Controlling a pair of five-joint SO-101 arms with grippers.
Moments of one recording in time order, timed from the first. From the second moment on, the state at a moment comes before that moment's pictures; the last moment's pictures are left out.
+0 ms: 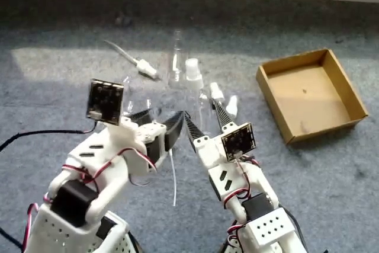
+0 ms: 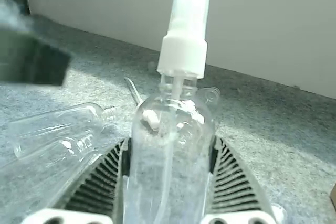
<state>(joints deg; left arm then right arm) 23.5 -74.6 52.1 57.1 22.7 -28.5 -81.7 95.8 0.4 4.7</state>
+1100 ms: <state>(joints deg) 9.5 -104.2 82.2 59.1 14.7 -4.7 -81.8 82.1 8.0 4.8</state>
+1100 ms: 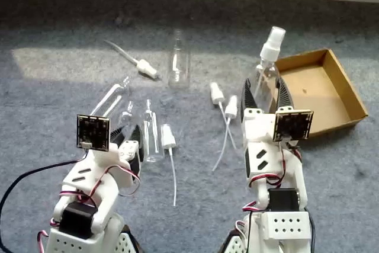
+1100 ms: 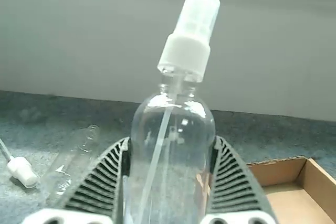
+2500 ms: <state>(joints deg) 4.4 -104.1 89.3 54.9 14.7 11.0 -36.7 63.1 -30.5 21.0</state>
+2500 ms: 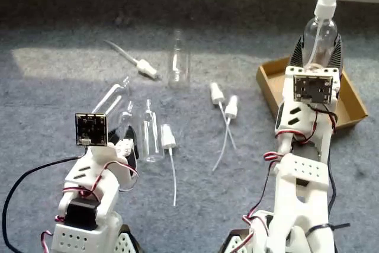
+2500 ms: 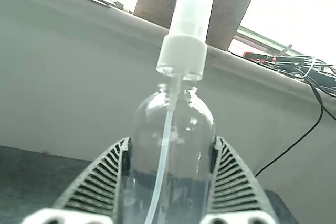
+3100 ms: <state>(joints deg) 4.4 -104.1 92.6 52.7 14.7 10.7 -8.0 63.0 -40.3 21.0</state>
